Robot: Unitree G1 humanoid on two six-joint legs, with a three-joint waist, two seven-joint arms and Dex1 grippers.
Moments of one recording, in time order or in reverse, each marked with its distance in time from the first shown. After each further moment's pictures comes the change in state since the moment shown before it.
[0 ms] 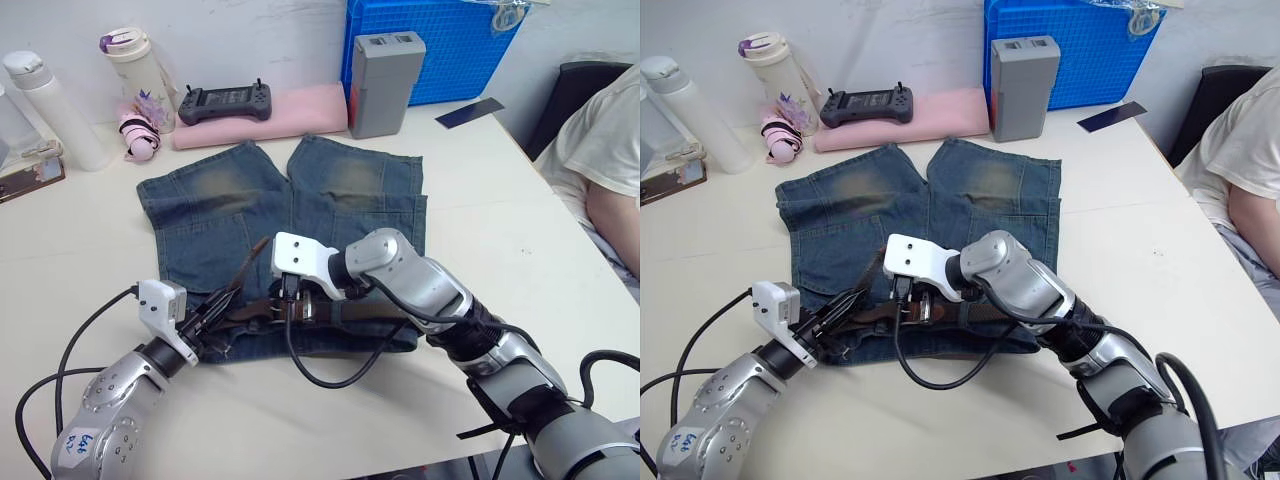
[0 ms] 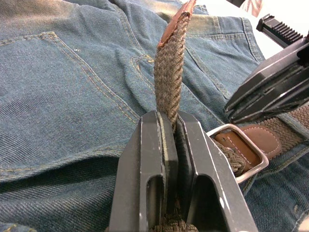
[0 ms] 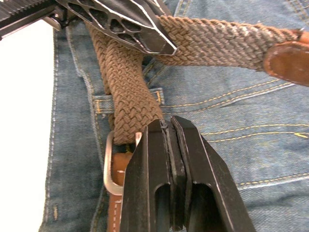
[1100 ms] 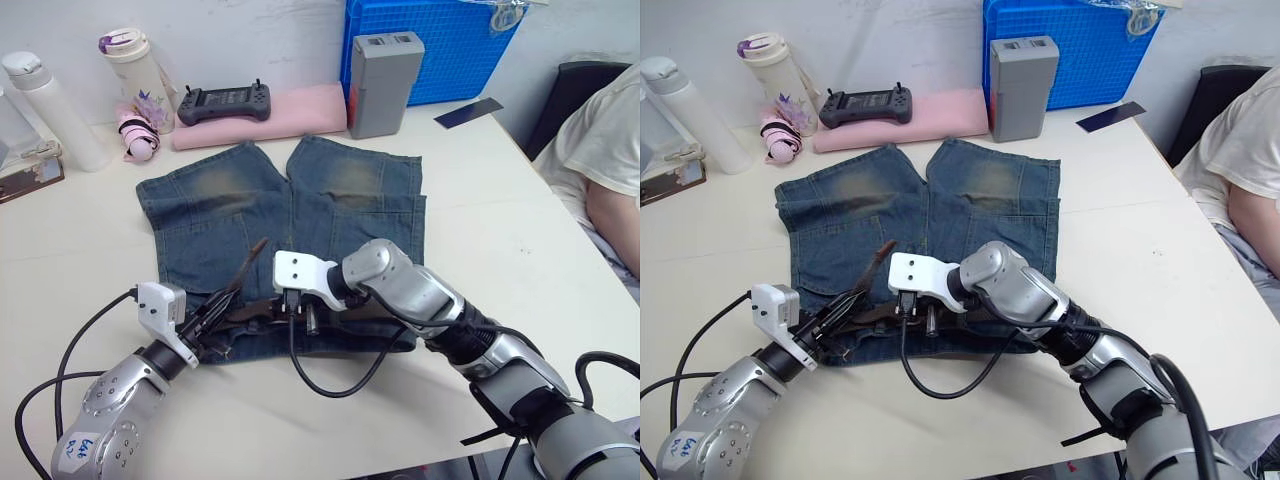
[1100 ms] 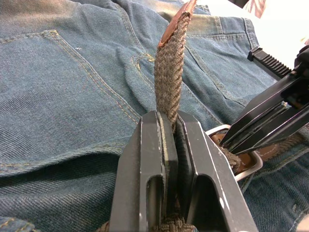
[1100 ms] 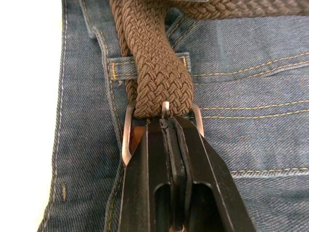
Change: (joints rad) left arm 0.019 -0.009 0.000 -0.016 0.001 -0.001 0.016; right arm -0.002 0.001 0.079 0.093 -0.035 -0.054 0.043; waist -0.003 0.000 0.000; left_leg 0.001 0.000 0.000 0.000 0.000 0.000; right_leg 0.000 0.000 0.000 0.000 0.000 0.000
